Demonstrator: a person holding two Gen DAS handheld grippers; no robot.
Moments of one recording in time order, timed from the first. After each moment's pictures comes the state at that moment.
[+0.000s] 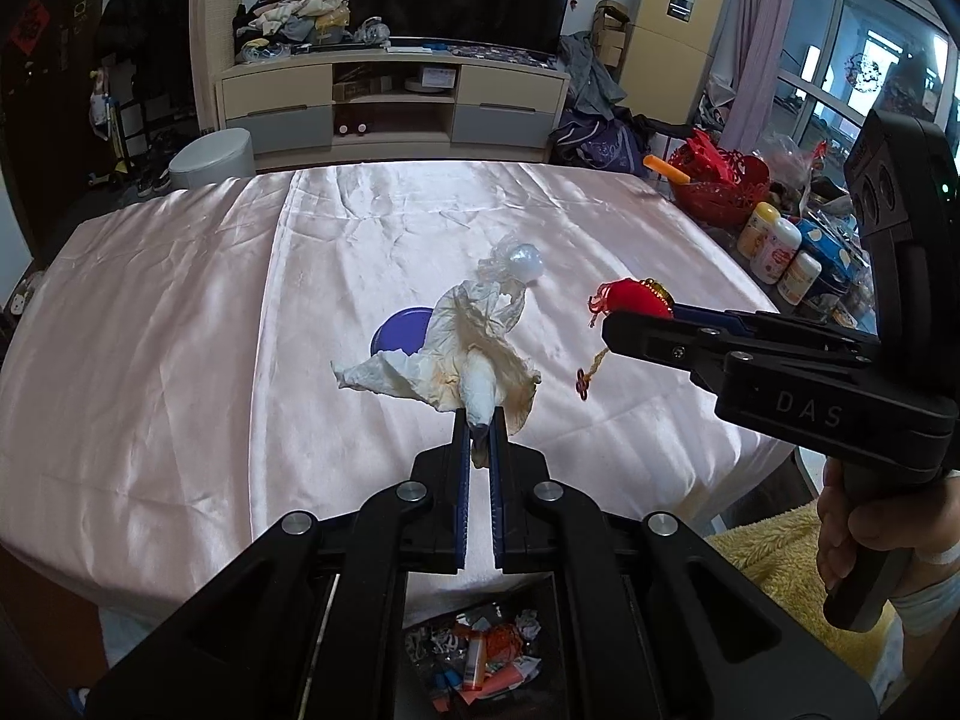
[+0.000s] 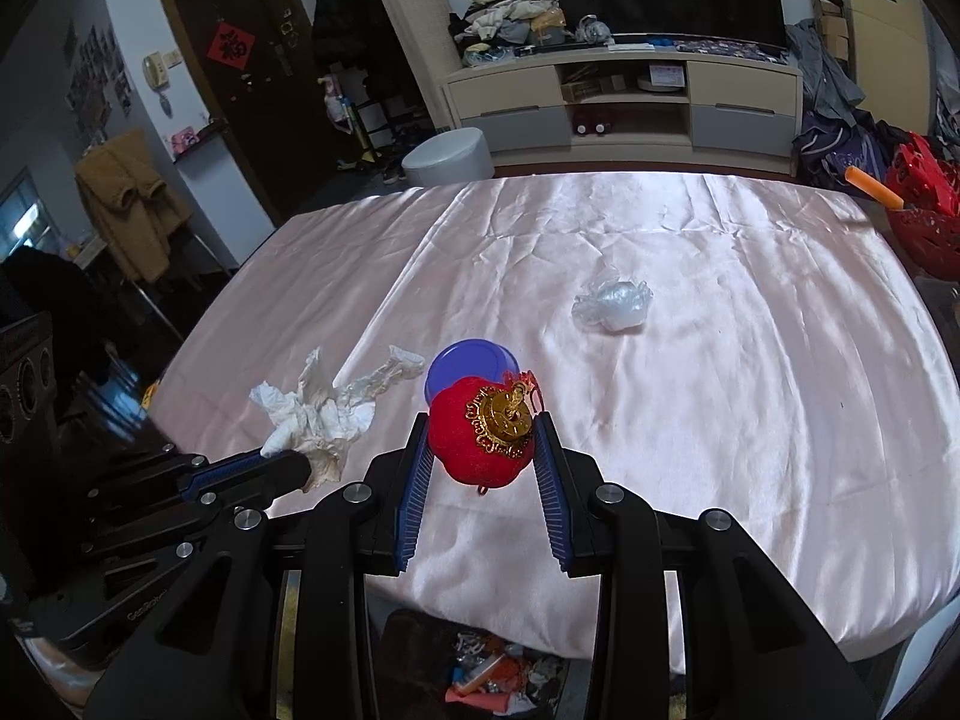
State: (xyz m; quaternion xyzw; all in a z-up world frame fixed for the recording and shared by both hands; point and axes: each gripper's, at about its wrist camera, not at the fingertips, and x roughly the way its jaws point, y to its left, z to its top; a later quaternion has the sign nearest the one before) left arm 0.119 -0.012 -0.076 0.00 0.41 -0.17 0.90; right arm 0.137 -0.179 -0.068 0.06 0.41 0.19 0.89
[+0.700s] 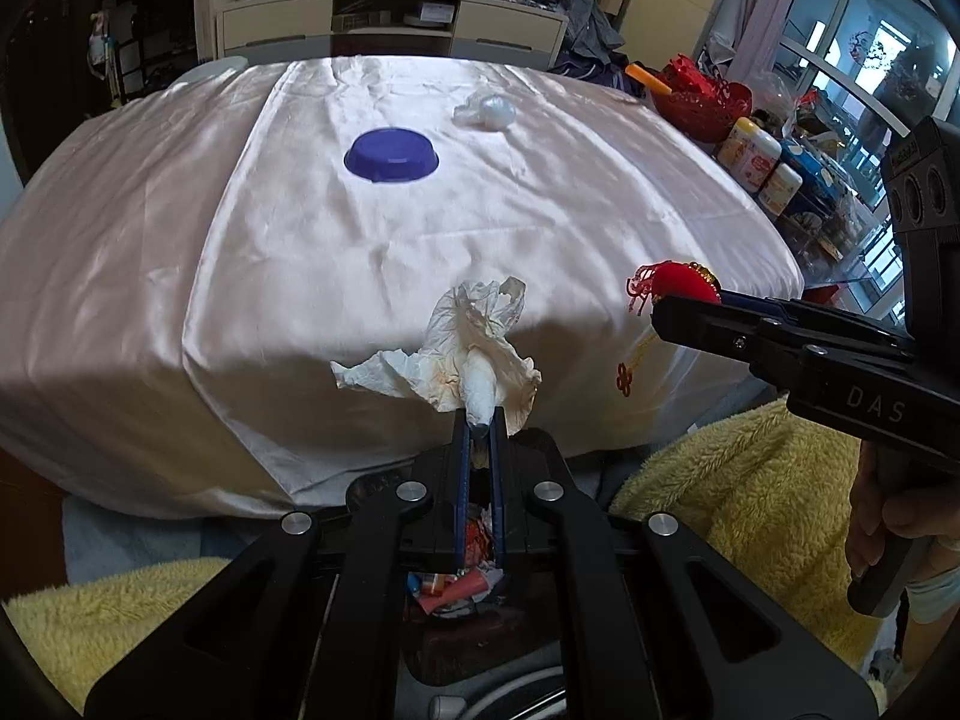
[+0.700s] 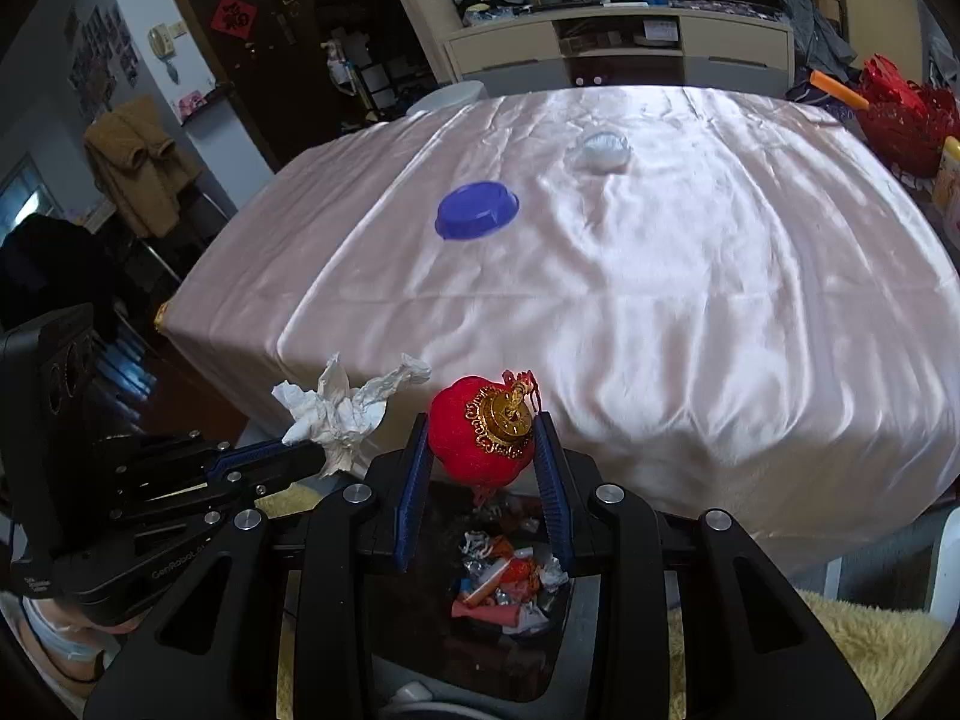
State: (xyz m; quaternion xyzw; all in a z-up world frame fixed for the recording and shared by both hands) left arm 0.027 -0.016 -0.153 -0.02 0.47 -0.18 0.86; right arm 0.037 -0.197 -0.131 0.06 0.45 0.20 0.87
